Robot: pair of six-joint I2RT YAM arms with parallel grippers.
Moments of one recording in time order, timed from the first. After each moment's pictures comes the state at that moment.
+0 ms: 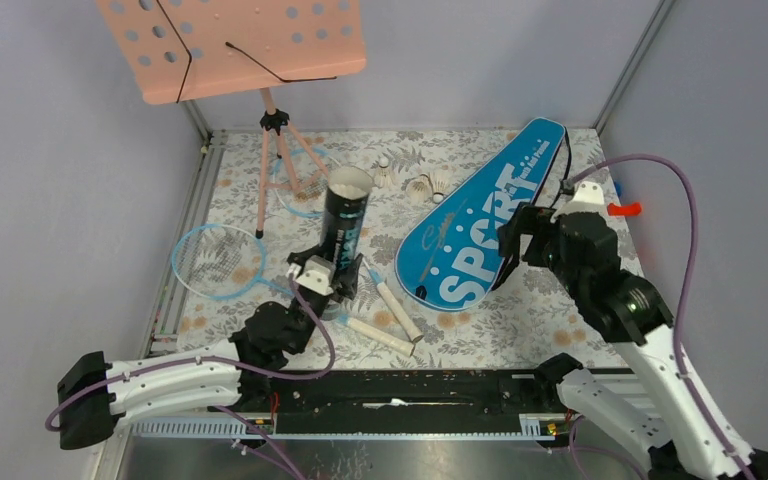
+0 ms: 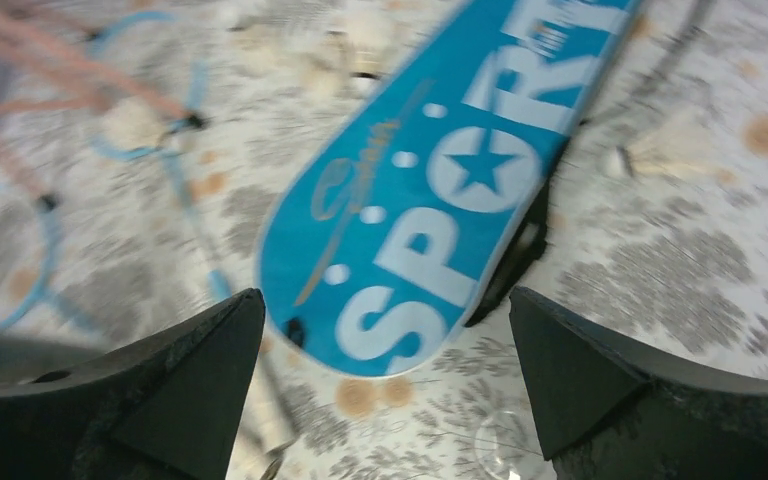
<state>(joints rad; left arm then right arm) -1.15 0.73 0.26 0.68 -0.63 0.27 0.61 0.73 1.09 -0.78 0.33 0.45</state>
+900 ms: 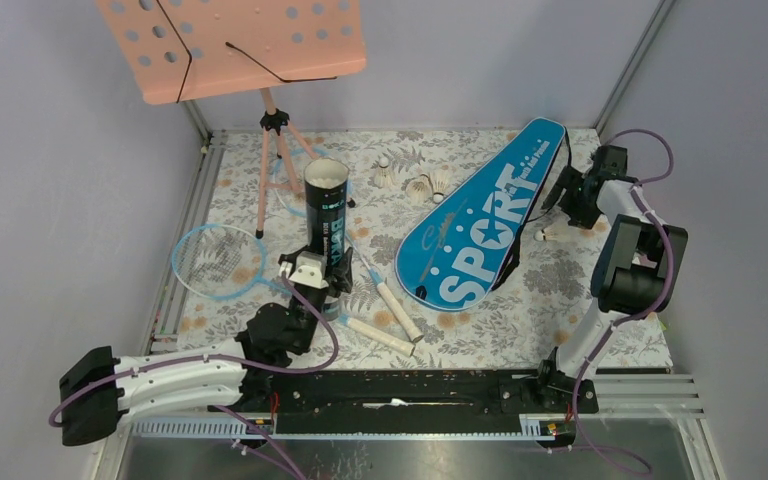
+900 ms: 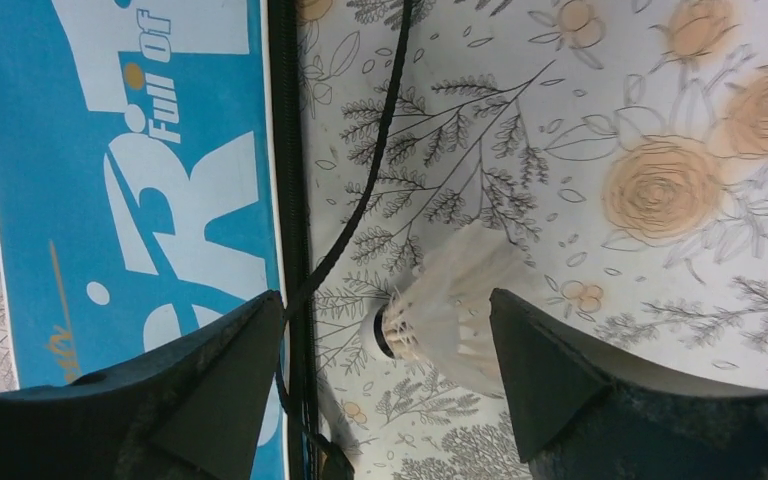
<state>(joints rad) -1.15 0.74 0.24 0.81 -0.84 0.24 -0.29 1.82 1.31 -0.50 -0.15 0.29</state>
